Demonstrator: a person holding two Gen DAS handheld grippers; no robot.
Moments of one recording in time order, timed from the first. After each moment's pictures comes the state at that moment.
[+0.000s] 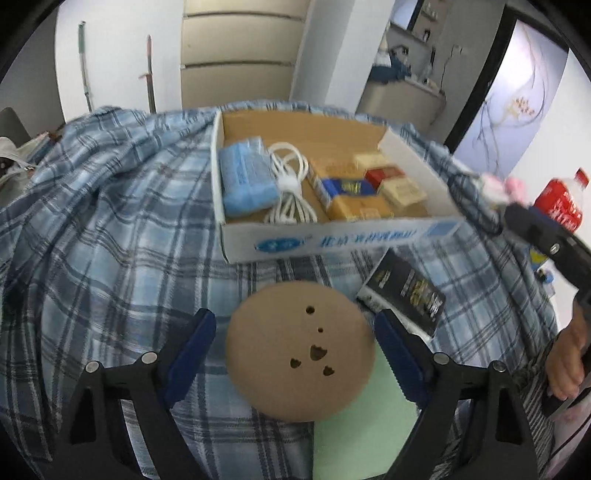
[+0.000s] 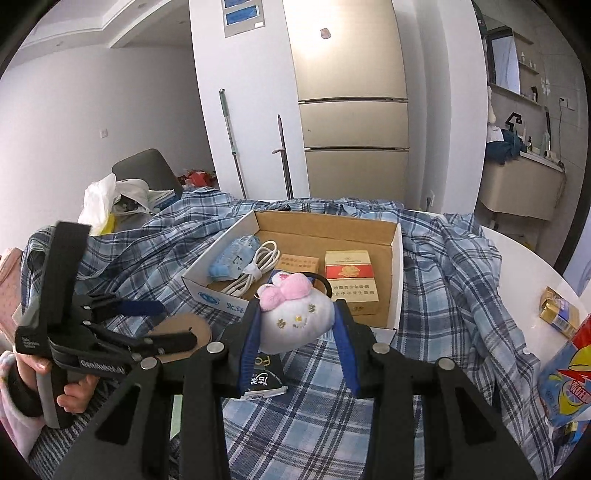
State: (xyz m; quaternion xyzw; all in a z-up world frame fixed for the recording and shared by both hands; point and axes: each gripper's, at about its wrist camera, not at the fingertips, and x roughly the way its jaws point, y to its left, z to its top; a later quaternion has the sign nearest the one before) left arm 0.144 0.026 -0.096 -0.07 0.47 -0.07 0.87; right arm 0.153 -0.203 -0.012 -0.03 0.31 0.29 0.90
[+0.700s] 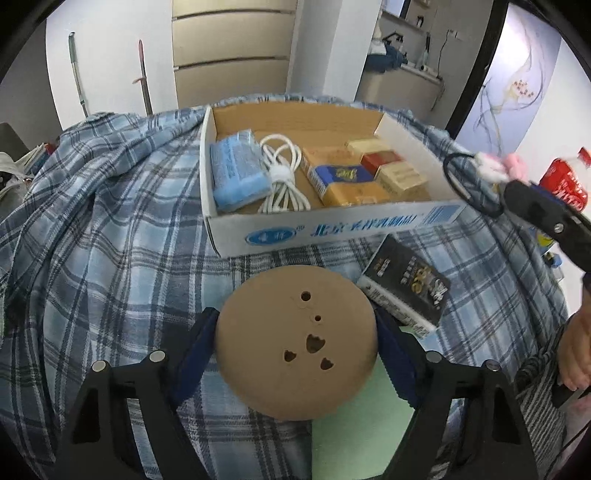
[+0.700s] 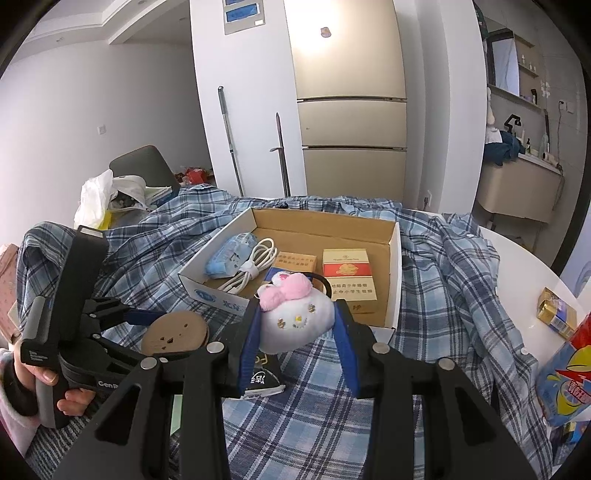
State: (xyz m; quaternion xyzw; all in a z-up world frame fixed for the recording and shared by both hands) left arm 0.142 0.015 -0.095 -0.04 0.47 -0.07 0.88; right arm 0.152 -0.200 -0.013 -0.04 0.31 0.28 0.91
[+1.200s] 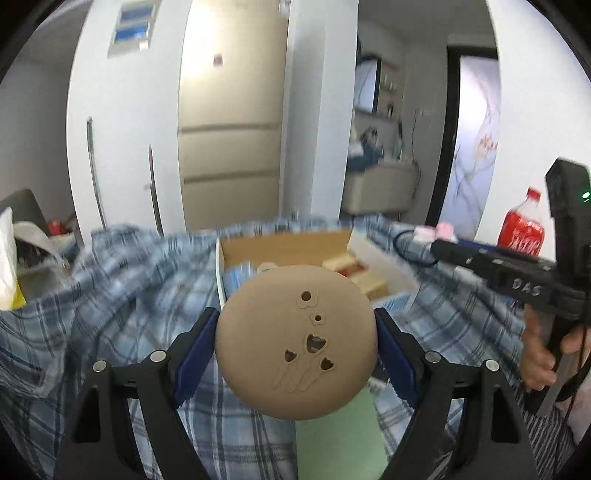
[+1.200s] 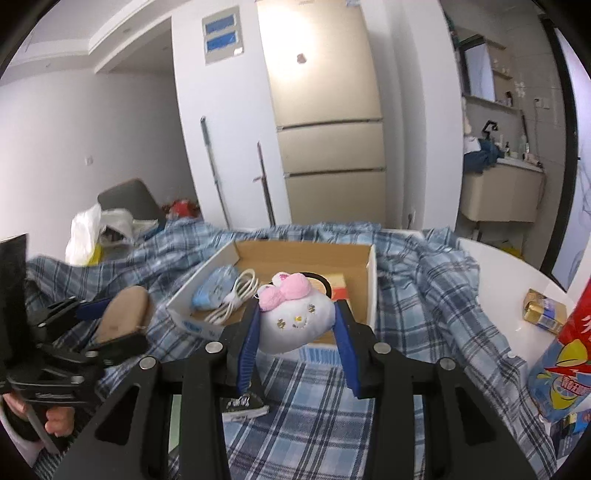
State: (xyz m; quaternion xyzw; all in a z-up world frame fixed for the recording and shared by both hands) left arm 0.079 0.011 -0.027 -0.02 0.24 -0.07 0.97; right arm 0.151 -0.224 0.000 0.00 0.26 0.25 0.93
